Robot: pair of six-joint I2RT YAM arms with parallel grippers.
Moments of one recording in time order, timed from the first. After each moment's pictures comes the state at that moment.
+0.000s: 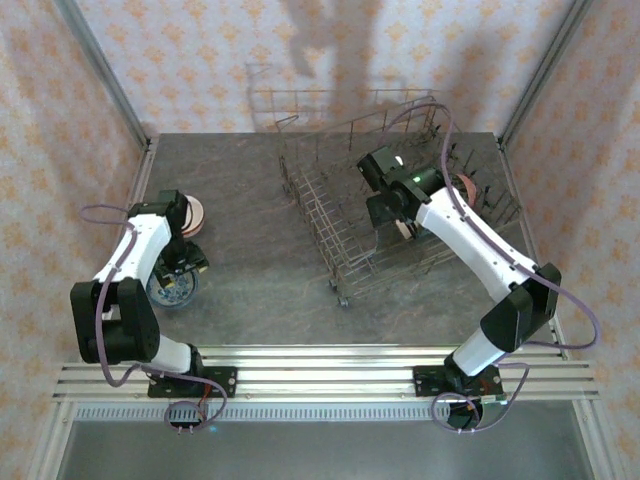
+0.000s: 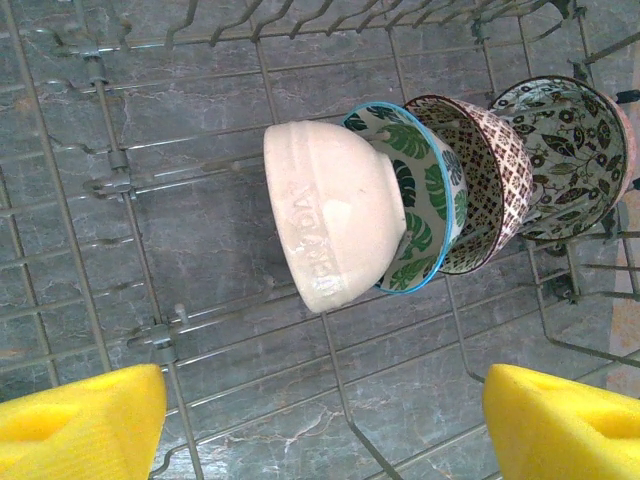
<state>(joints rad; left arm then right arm) 0.15 1.47 1.05 -1.17 -0.10 -0.51 0.61 1.58 1.62 -1.23 0.45 0.27</state>
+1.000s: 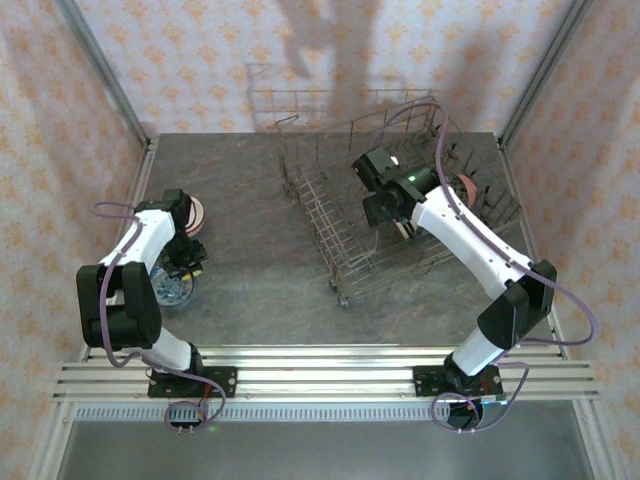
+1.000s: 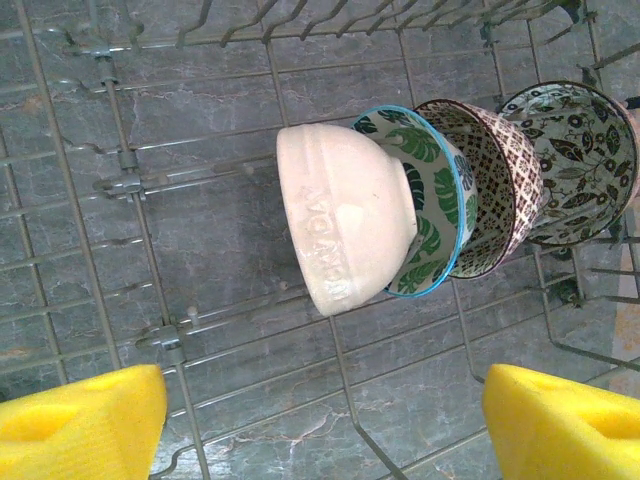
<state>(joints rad) 0.15 1.53 1.06 -1.12 -0.05 -0.46 0.62 1.60 1.65 -1.24 0.46 0.27</state>
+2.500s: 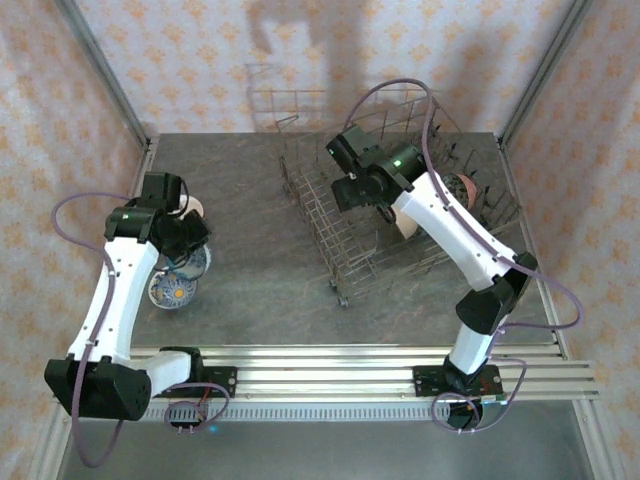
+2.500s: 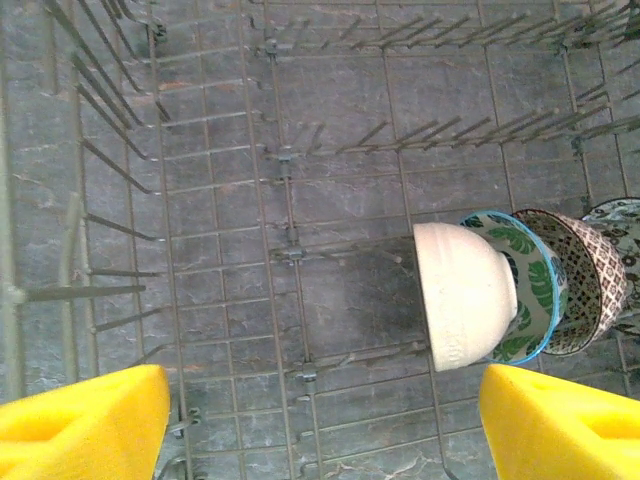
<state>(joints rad) -0.05 1.16 1.24 -1.12 0.08 -0.84 0.75 1.75 2.04 -1.35 0.37 0.30</state>
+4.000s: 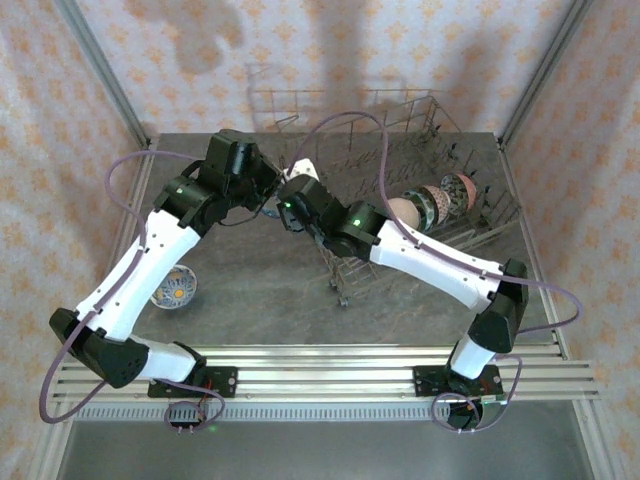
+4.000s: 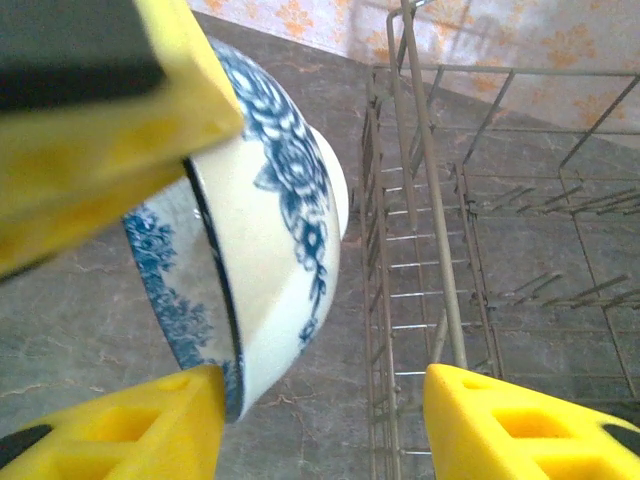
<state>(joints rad) -0.47 1.37 1.57 -0.82 -0.02 -1.30 1.03 1.66 1.66 -0.68 0.51 0.34</state>
